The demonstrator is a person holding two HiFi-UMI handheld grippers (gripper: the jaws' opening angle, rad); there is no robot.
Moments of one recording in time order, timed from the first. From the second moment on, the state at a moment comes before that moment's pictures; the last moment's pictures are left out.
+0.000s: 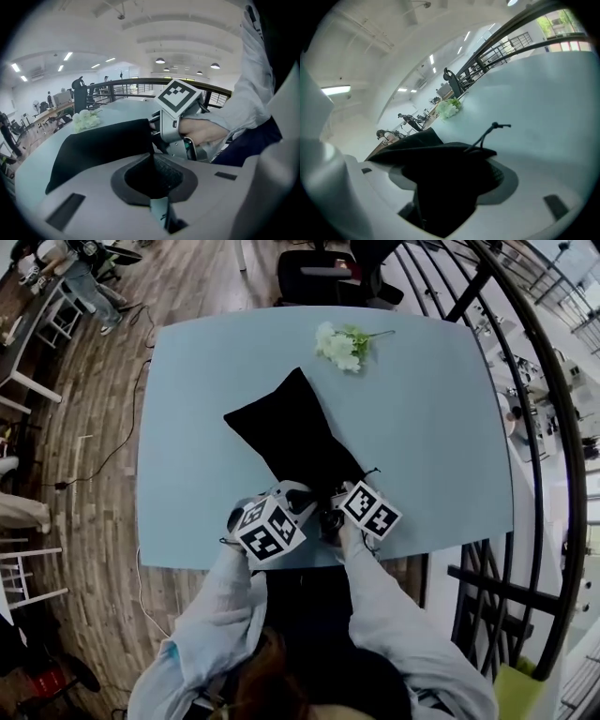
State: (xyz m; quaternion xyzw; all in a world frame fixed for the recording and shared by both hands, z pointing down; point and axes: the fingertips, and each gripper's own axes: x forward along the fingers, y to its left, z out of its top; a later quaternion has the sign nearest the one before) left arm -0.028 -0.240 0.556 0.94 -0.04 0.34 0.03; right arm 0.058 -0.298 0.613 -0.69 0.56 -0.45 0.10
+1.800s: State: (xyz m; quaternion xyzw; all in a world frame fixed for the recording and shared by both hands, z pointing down) left arm -0.024 -0.173 0.621 0.91 -0.06 0.36 0.21; right arm 0.083 -0.215 0.559 -0.63 0.65 -0.42 0.06
